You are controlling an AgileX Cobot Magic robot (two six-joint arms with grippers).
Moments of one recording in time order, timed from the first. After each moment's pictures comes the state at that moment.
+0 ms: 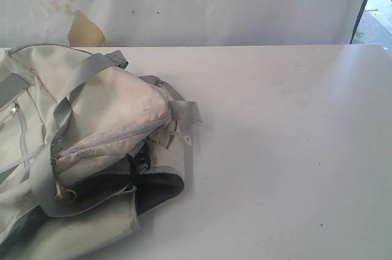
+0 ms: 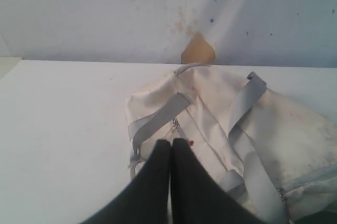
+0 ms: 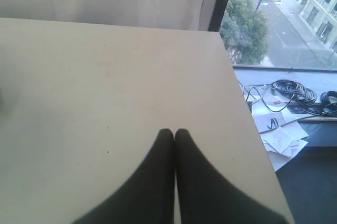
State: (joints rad) left arm 0.00 0.24 -0.84 0.08 0.98 -0.02; right arm -0.08 0.33 -0.83 -0.02 0.96 -0.14
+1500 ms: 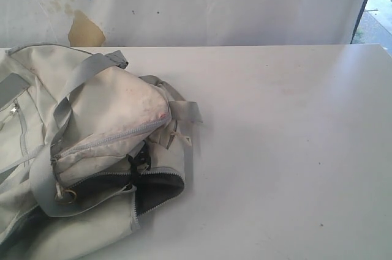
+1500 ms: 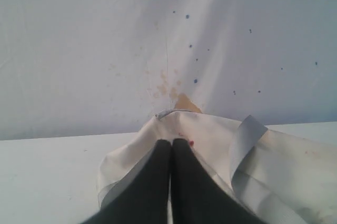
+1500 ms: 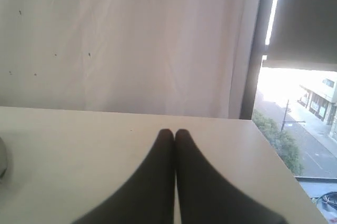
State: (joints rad) left arm 0.00 0.00 -0.01 0.08 0.00 0.00; right arm 0.04 0.01 -0.11 -0.08 0.12 -0.03
